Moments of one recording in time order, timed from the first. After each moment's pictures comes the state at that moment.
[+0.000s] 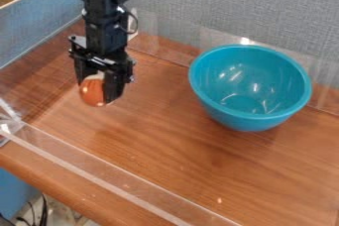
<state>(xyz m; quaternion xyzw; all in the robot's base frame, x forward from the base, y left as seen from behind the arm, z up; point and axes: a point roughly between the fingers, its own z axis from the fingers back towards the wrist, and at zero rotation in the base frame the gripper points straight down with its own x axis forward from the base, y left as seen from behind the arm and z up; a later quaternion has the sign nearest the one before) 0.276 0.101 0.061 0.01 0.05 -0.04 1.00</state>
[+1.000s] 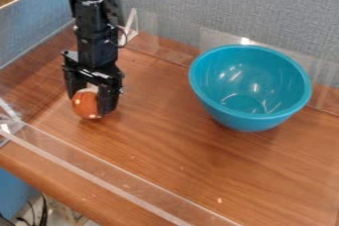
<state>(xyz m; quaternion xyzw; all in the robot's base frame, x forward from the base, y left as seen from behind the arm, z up) 0.270 0.115 0.043 0.00 0.07 -0.03 1.00</state>
